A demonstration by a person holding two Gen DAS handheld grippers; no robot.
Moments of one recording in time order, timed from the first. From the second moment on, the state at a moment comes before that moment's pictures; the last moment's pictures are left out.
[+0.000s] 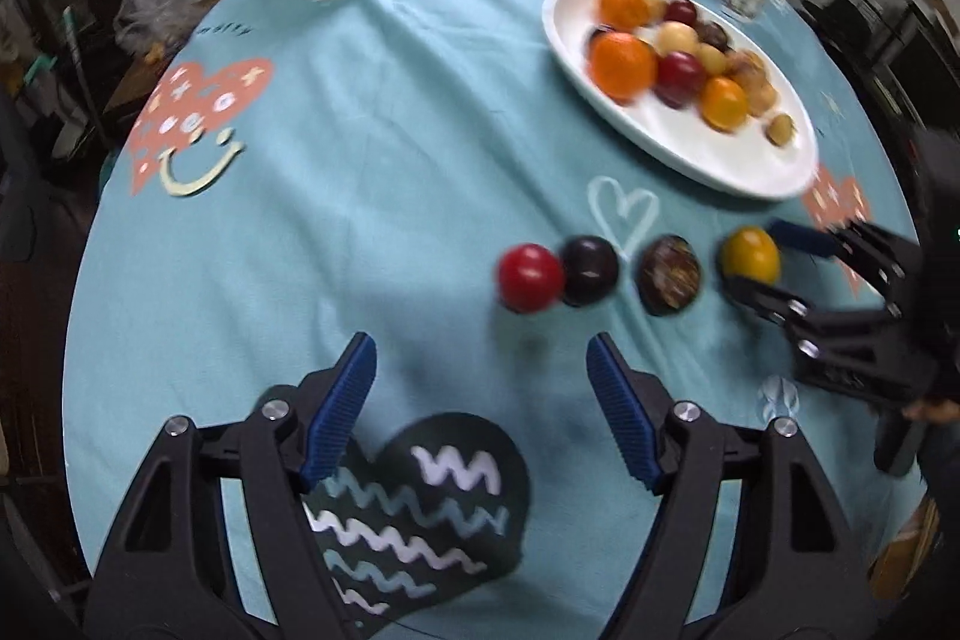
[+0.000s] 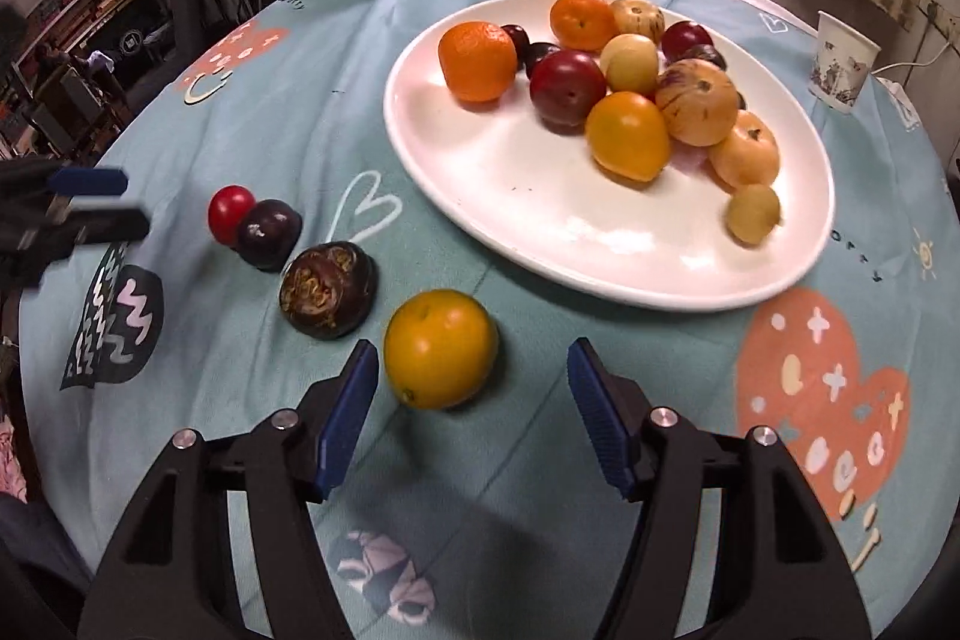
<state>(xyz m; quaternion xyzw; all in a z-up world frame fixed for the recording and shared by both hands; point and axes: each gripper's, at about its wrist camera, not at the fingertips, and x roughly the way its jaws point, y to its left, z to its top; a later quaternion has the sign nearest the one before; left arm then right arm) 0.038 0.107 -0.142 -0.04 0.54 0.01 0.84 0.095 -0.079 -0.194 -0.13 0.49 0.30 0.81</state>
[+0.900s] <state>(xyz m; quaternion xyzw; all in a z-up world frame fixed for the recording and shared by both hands) 0.098 -0.001 -0.186 0.11 0.55 -0.09 0.82 0.075 -0.131 -0.182 -0.07 0.51 0.28 0.81</state>
